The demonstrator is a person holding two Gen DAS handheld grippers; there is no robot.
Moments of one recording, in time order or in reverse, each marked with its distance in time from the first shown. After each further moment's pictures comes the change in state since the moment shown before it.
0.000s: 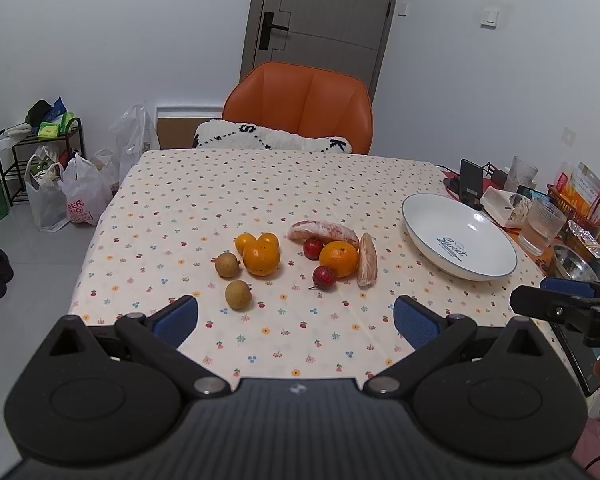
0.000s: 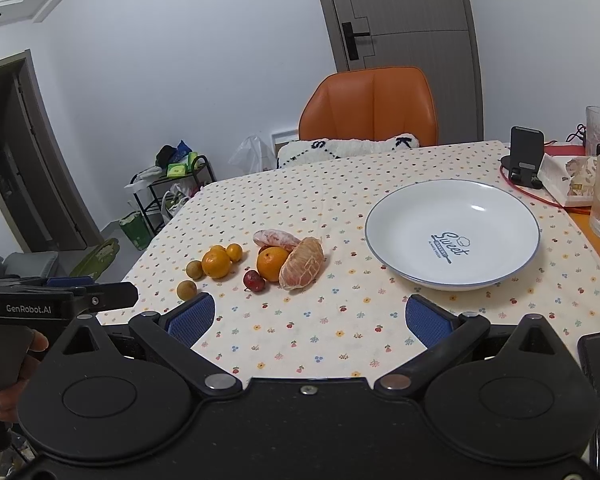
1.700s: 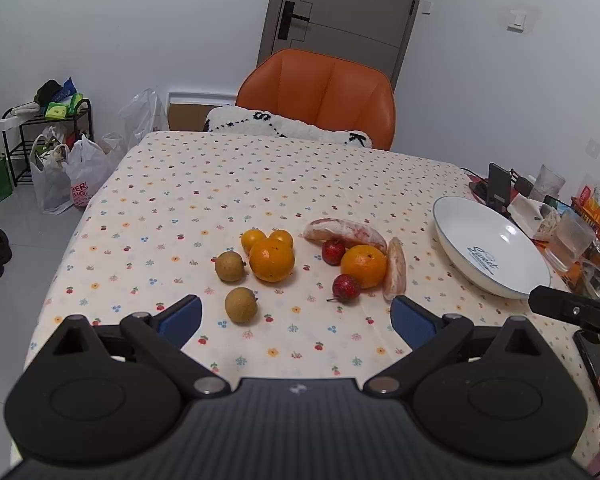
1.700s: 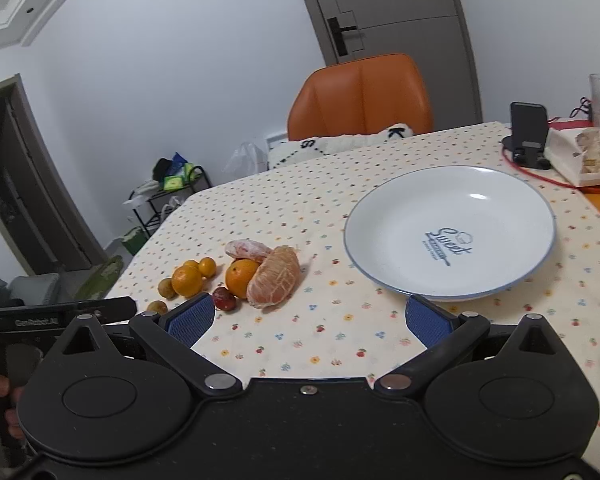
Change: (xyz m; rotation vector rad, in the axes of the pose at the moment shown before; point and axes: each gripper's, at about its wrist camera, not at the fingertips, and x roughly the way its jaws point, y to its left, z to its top) left arm 0.056 0.010 0.000 -0.059 0.010 0.032; right arm 0.047 -0.039 0.000 0.072 -0.012 0.044
